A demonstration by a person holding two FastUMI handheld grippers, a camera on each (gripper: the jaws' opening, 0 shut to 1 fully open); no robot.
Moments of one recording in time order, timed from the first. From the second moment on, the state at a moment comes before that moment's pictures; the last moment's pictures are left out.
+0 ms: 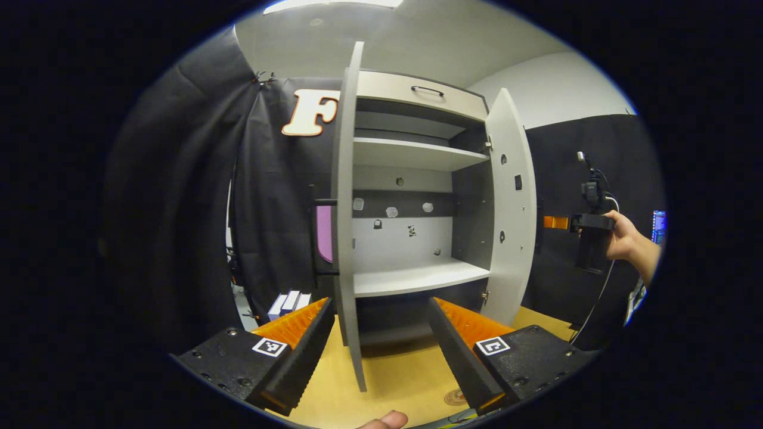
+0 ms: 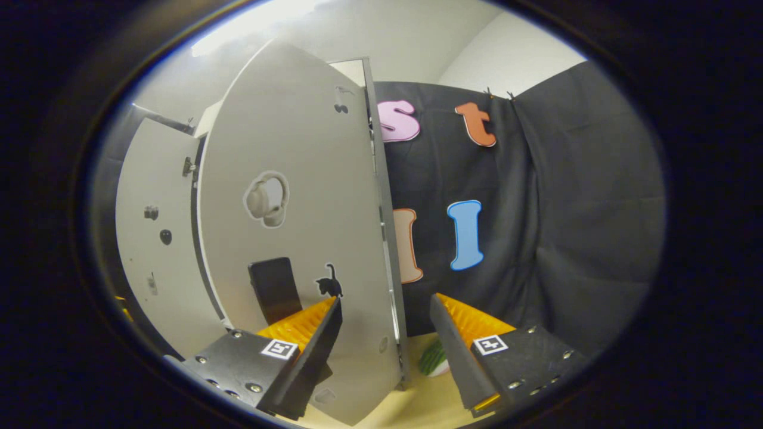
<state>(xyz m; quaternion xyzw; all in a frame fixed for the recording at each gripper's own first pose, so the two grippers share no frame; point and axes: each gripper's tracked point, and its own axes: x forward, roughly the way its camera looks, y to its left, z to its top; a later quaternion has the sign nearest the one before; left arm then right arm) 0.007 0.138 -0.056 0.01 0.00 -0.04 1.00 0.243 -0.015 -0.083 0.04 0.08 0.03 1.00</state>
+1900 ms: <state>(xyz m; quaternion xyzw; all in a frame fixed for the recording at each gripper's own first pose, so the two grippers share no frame) 0.104 0.270 0.000 -0.04 0.02 0.14 0.99 0.017 -0.021 -0.058 0.00 0.06 0.10 0.99</state>
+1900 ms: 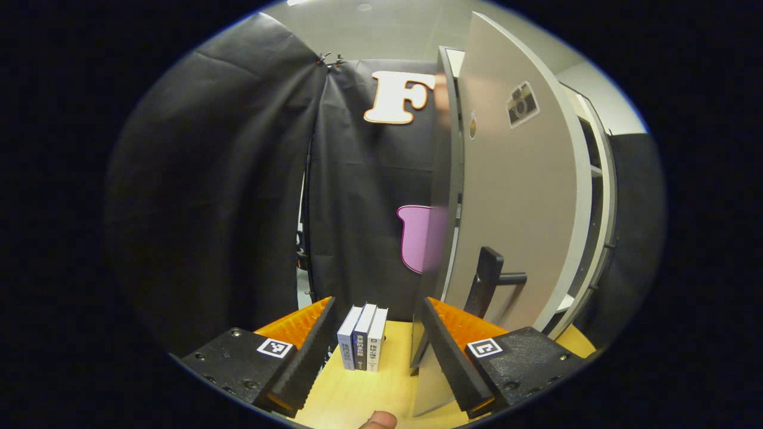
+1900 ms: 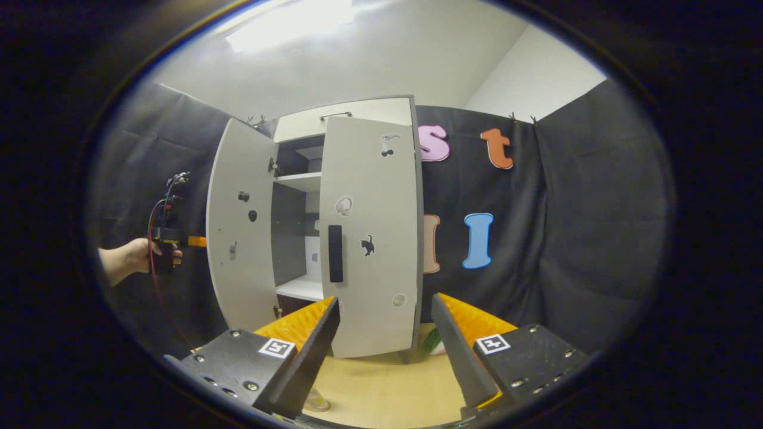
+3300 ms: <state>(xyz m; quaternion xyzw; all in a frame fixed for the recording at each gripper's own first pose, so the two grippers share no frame) 0.147 0.179 0.012 0.00 0.01 0.10 0.99 0.040 0.045 -0.063 0.03 0.05 0.11 0.99</state>
